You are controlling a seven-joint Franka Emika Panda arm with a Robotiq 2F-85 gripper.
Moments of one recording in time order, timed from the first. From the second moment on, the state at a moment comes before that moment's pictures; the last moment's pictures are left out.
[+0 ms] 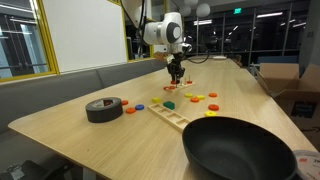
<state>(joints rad) 0.06 0.74 -0.08 -1.41 0.11 2.36 0.49</state>
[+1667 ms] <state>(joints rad) 0.06 0.82 -0.10 -1.22 0.08 2.16 0.50</state>
